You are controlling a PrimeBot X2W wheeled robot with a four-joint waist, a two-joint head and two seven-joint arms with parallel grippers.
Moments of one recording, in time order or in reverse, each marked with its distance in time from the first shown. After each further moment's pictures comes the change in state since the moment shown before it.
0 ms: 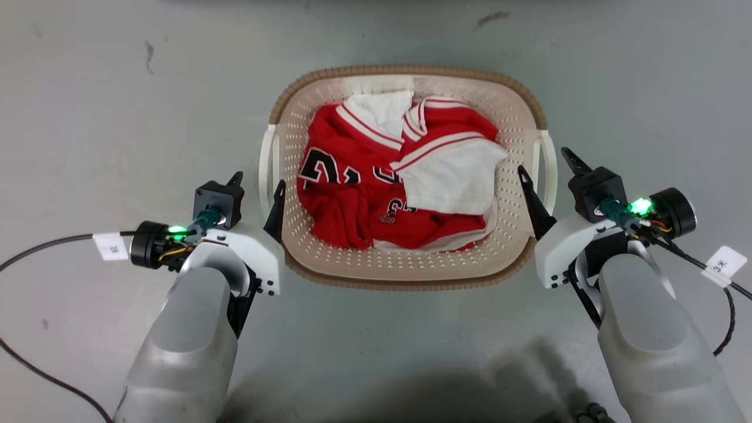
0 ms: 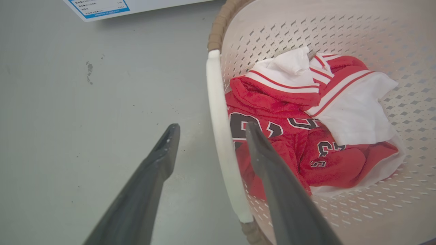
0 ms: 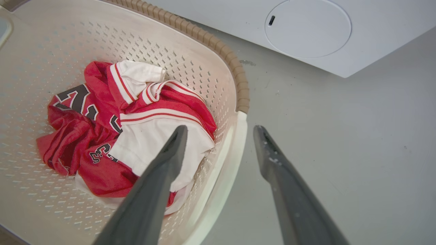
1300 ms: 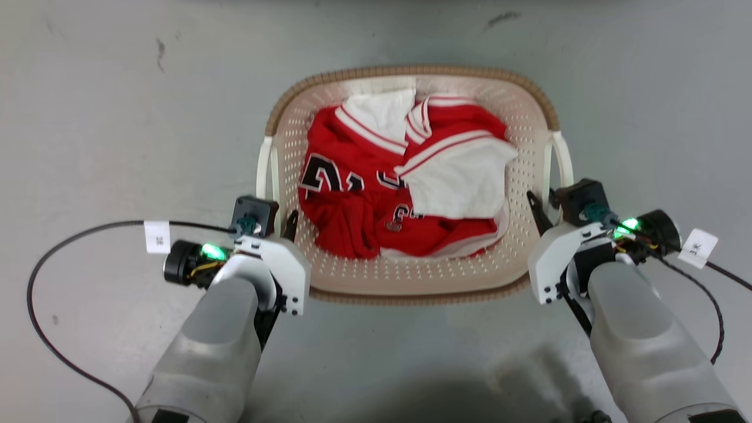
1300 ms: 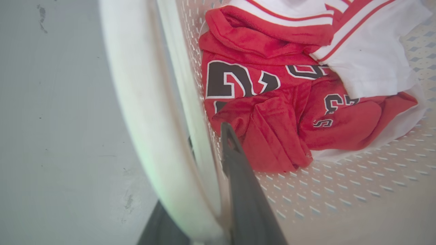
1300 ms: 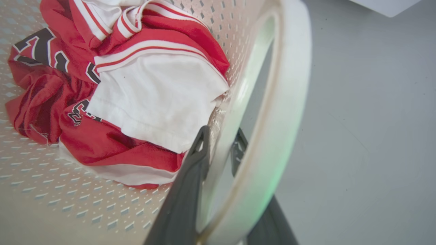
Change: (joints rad) left arm -0.118 -0.037 -0.217 0.297 -0.162 0.000 0.002; right arm -0.112 0.013 -0.003 0.317 0.002 0.000 0.000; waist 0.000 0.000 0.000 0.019
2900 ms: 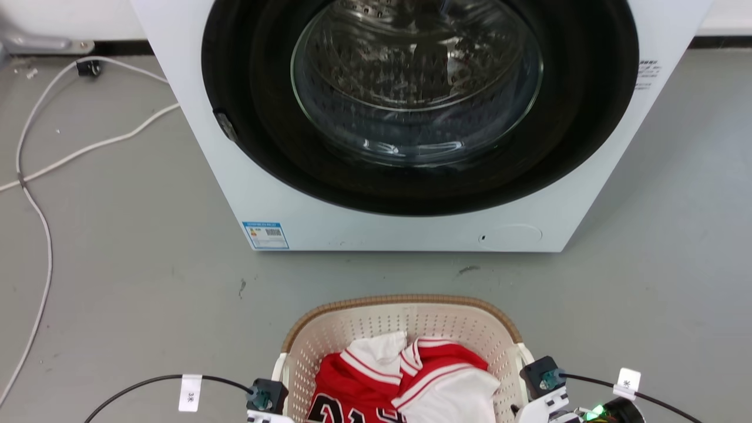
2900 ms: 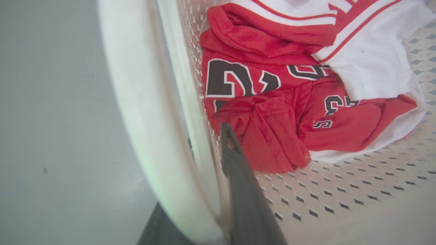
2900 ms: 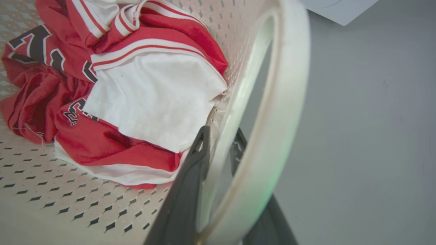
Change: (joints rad) left arm 0.395 0.024 -0.375 0.027 -0.435 0.000 0.209; right arm 0.322 -0.005 0.424 0.162 0.376 0.000 0.166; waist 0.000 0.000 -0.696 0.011
